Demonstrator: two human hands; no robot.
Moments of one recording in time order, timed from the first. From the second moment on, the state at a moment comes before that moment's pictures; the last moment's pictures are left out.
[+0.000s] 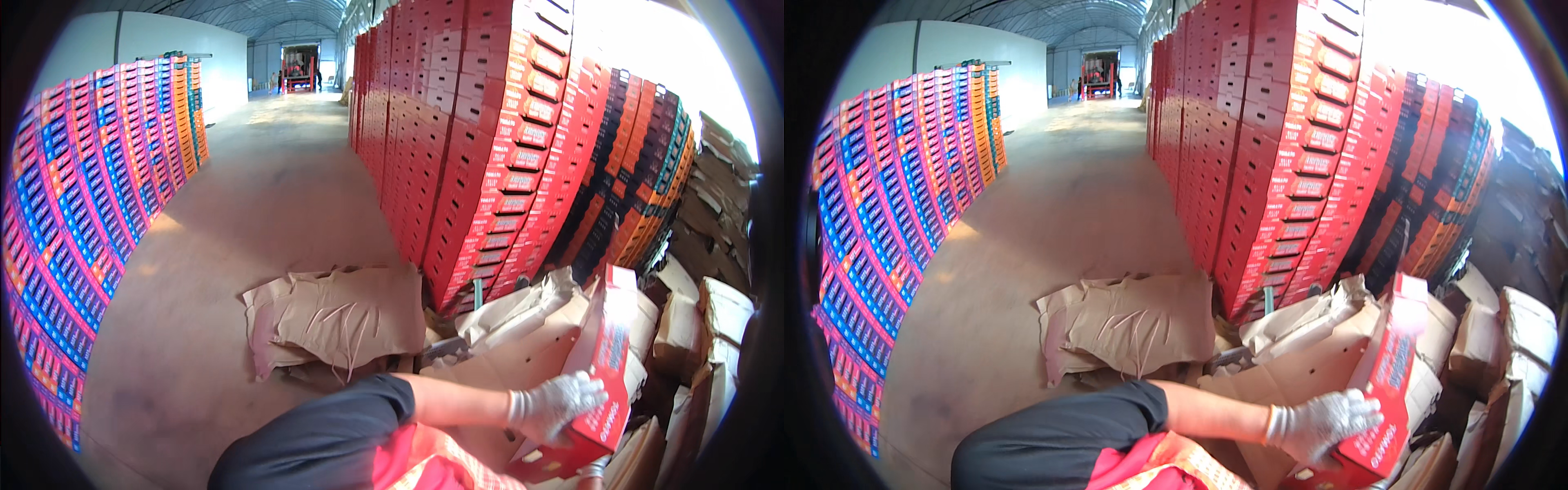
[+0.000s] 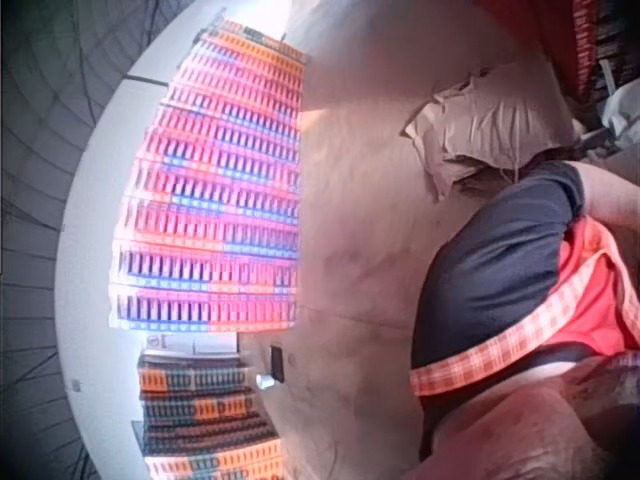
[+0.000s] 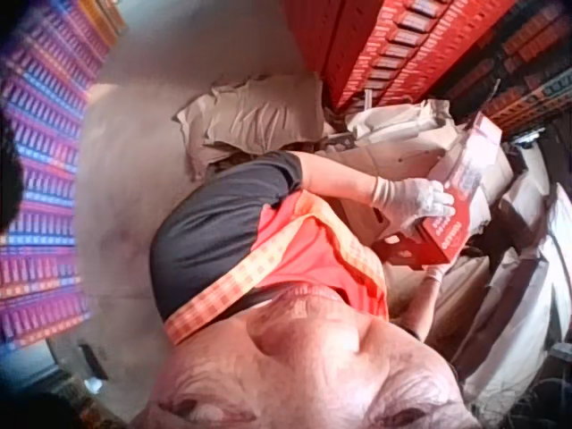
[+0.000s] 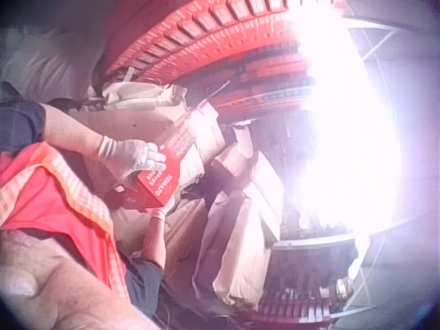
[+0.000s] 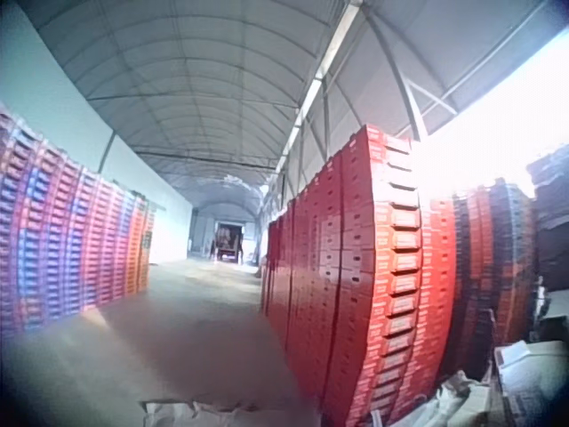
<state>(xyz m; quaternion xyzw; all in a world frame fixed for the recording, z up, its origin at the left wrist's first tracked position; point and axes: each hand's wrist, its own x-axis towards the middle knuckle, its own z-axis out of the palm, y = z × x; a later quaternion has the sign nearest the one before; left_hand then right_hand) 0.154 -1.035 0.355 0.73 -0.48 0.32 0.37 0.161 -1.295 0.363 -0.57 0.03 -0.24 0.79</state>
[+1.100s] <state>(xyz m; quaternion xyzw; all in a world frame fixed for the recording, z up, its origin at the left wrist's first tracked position) 0.116 -1.044 0.320 0.59 -0.17 -0.09 0.79 0.271 -1.167 0.467 -0.78 0.02 0.04 0.62</state>
